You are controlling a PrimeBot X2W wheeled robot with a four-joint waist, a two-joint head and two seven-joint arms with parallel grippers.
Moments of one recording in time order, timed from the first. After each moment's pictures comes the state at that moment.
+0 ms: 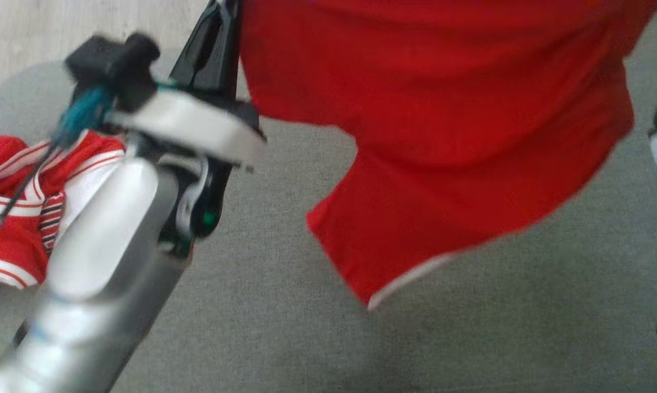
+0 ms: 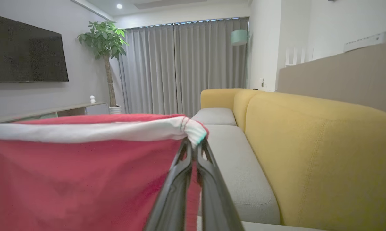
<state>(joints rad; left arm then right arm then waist) -0.71 0.31 -0.59 -0.07 -0.67 0.28 0.13 -0.44 -0.32 -0.05 -0.21 0.46 0.13 0.32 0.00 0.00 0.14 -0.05</state>
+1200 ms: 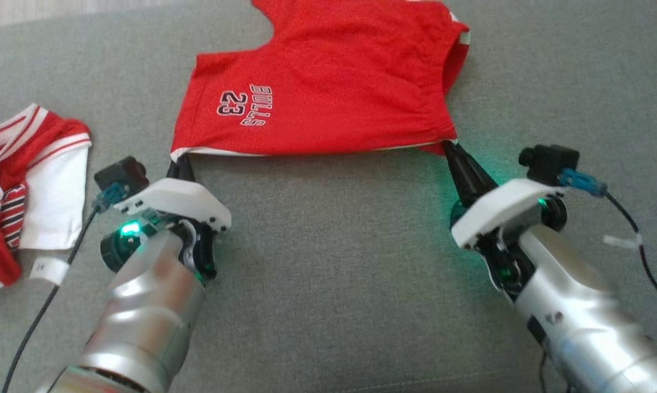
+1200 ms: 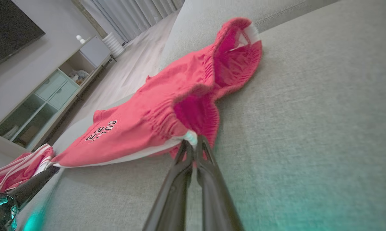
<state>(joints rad) -0.84 0.02 -0.50 1.24 -0.97 0.04 -0.22 -0.65 -0.17 0.66 0.81 0.92 0.13 -0.18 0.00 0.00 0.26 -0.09</state>
